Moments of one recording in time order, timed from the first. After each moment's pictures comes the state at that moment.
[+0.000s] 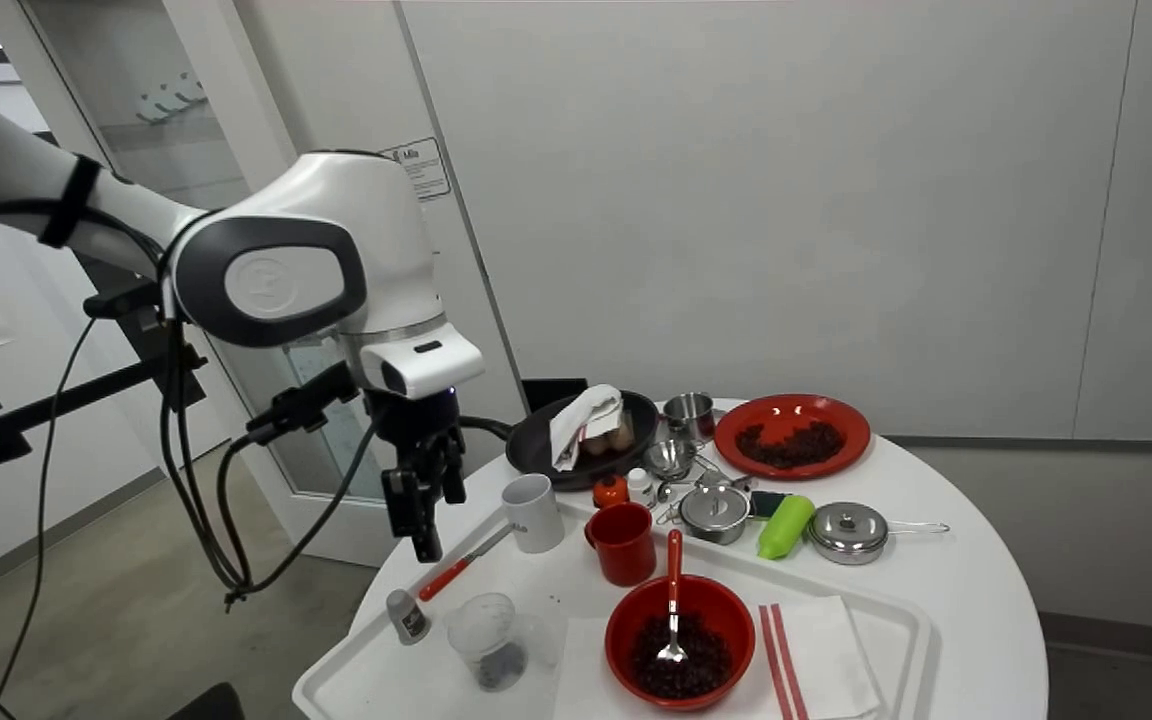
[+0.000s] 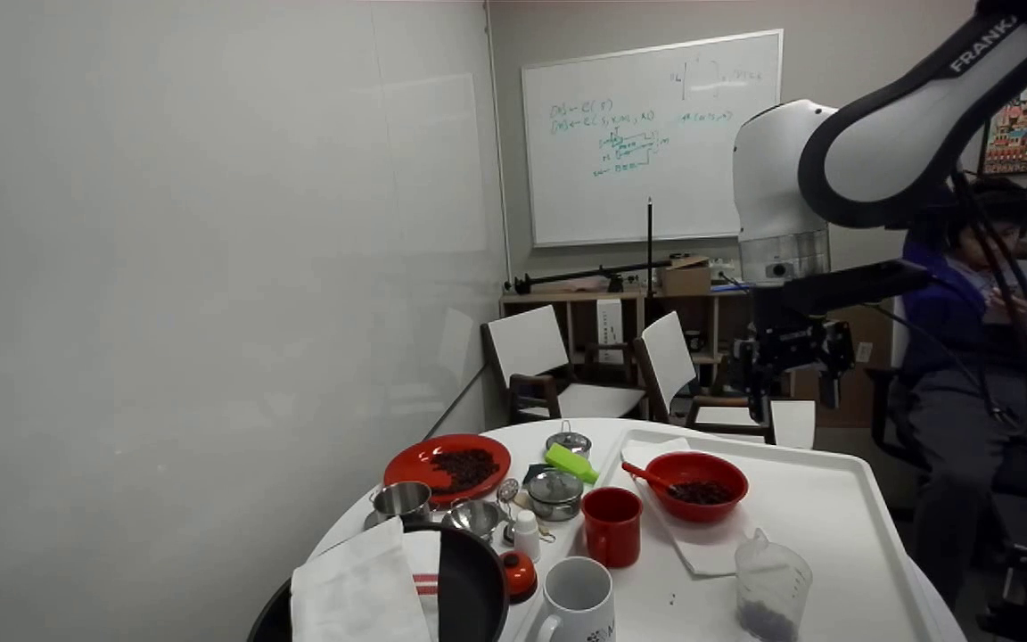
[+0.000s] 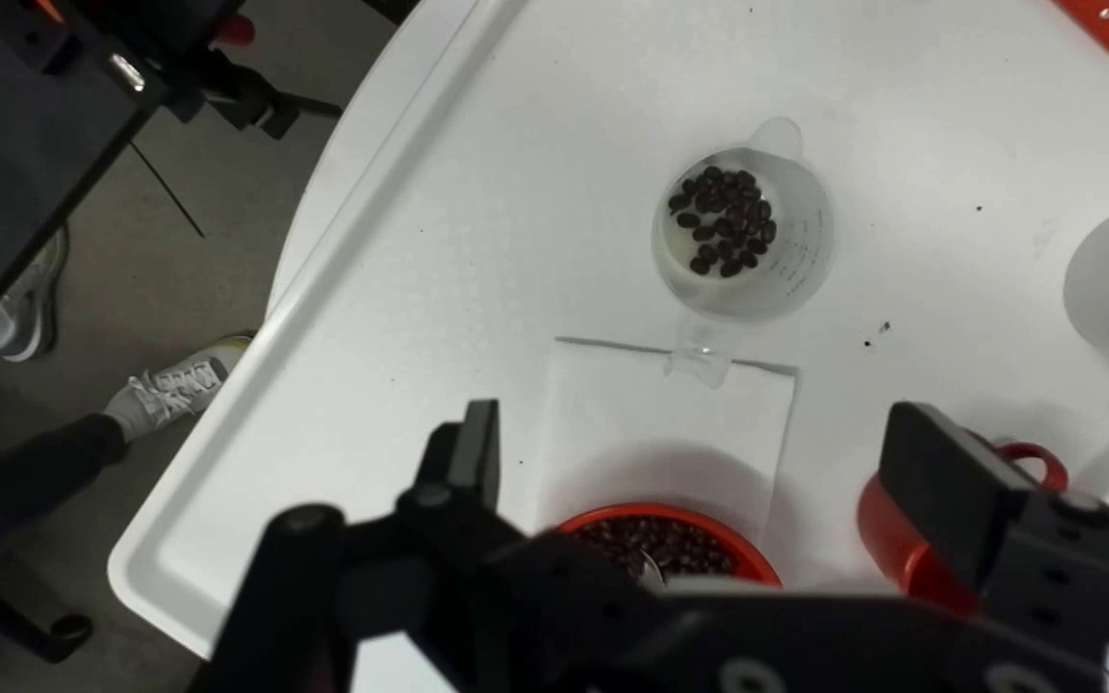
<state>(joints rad) -0.13 -0.10 0.06 -2.46 0.00 2.24 0.71</state>
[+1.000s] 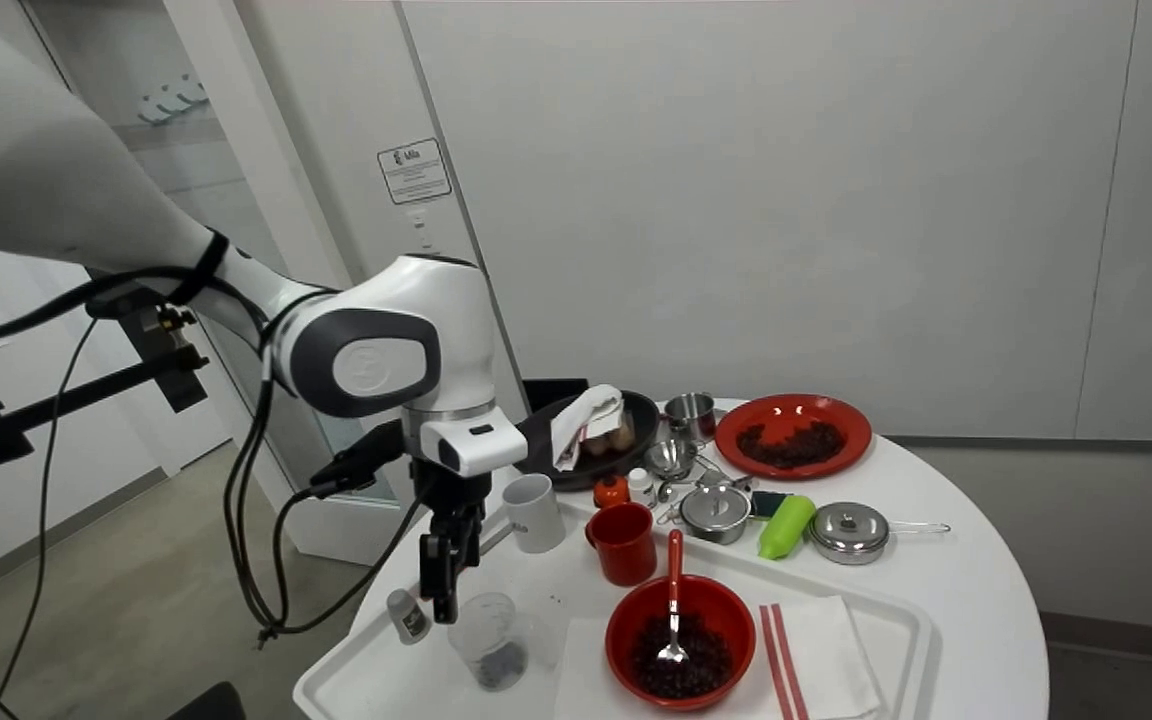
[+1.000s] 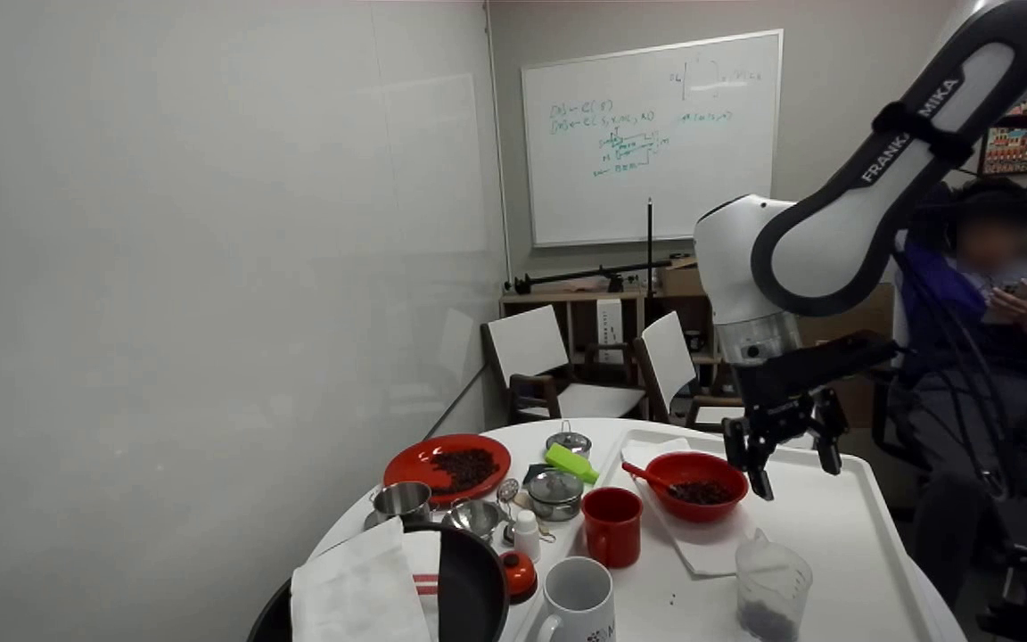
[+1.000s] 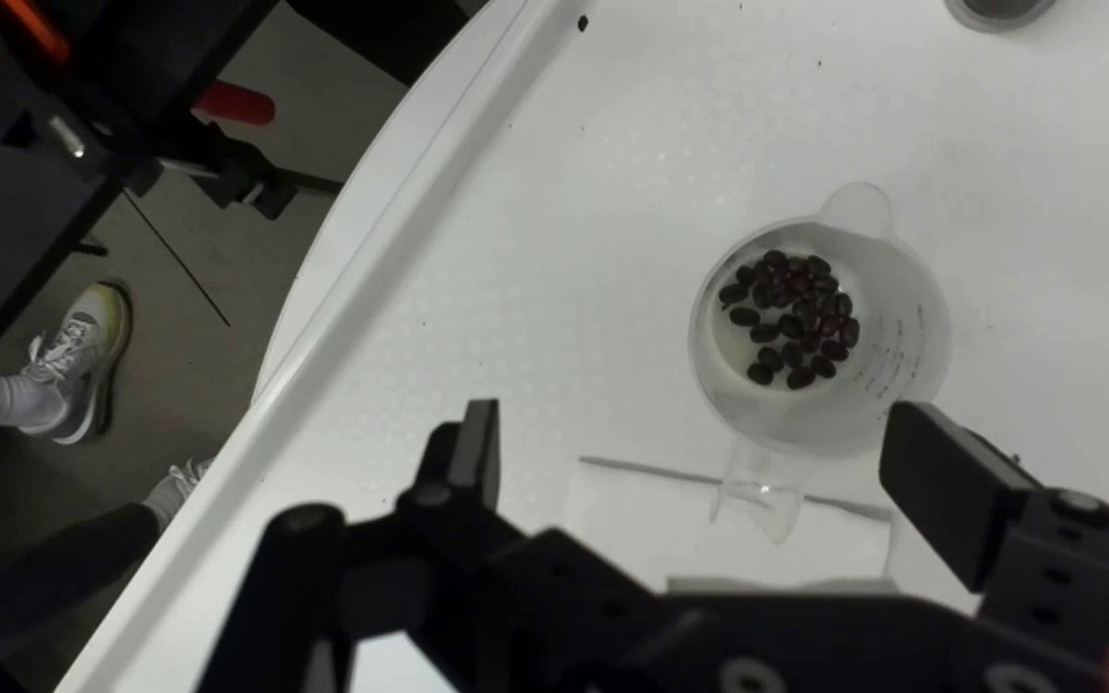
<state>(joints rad) -0.07 0.16 0.02 -2.38 0.01 2.26 0.74</state>
